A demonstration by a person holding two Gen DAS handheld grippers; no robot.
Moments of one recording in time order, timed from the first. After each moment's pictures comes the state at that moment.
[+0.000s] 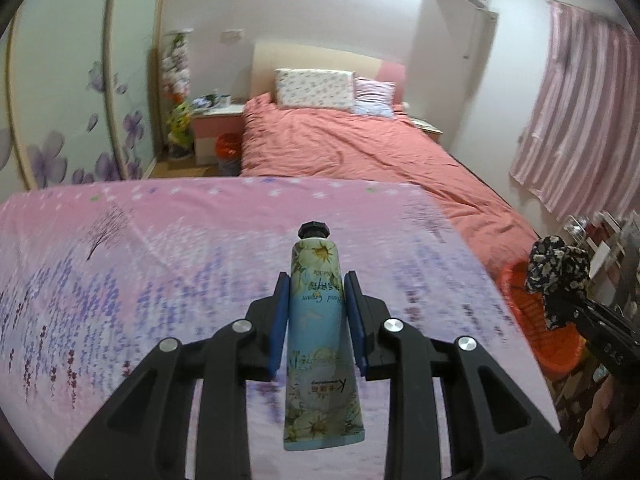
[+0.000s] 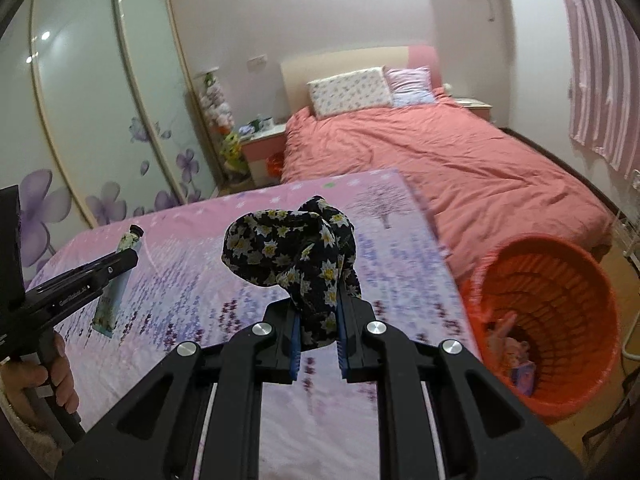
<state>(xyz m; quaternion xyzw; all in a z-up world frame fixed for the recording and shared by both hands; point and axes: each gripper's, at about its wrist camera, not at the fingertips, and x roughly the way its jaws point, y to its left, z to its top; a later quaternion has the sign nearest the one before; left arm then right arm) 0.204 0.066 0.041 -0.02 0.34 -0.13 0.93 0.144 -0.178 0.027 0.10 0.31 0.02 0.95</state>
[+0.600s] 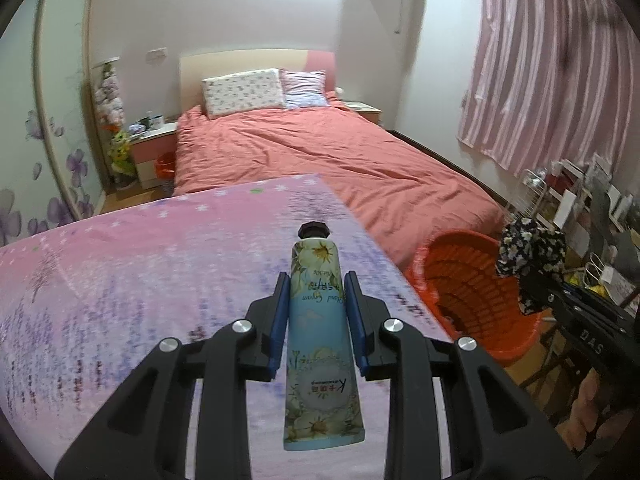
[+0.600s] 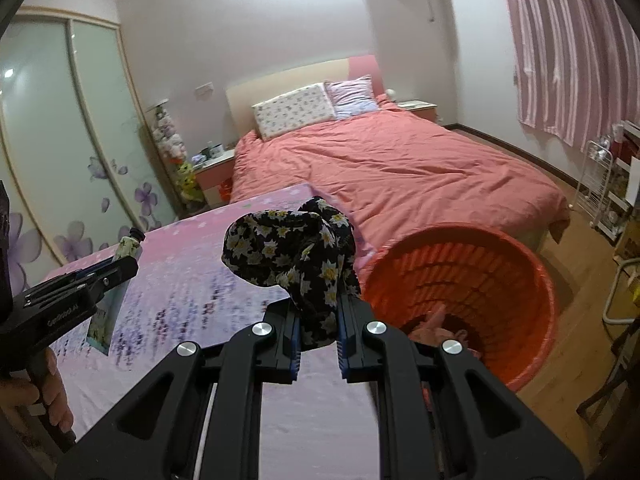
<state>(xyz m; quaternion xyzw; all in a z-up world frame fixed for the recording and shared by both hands) 0.181 -0.081 0.051 0.04 0.33 -0.22 0.92 0.101 -0.278 0.022 0.14 0.29 -0.06 0.95</state>
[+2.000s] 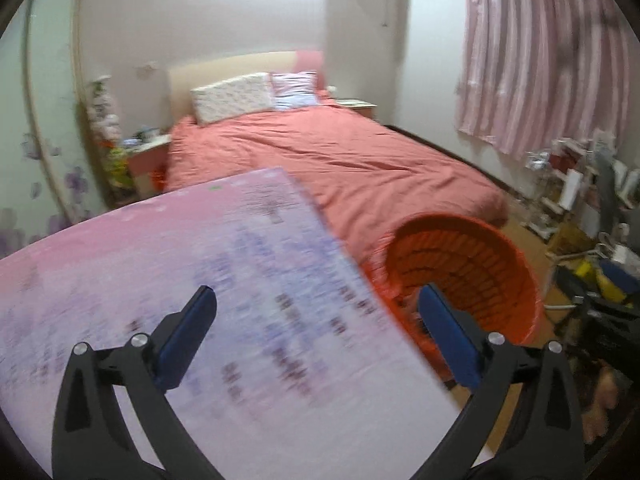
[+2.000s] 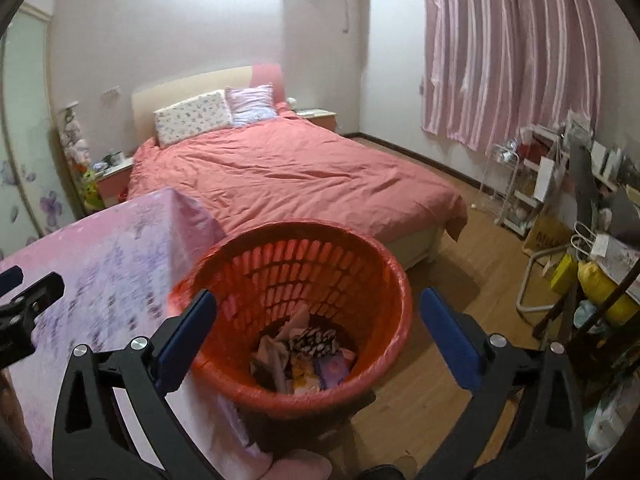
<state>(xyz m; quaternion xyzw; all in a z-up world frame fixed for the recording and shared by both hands) 0.144 -0.158 0.016 0.08 0.32 -0.19 0.93 0.052 -0.337 0.009 0.09 0.28 -0.23 0.93</state>
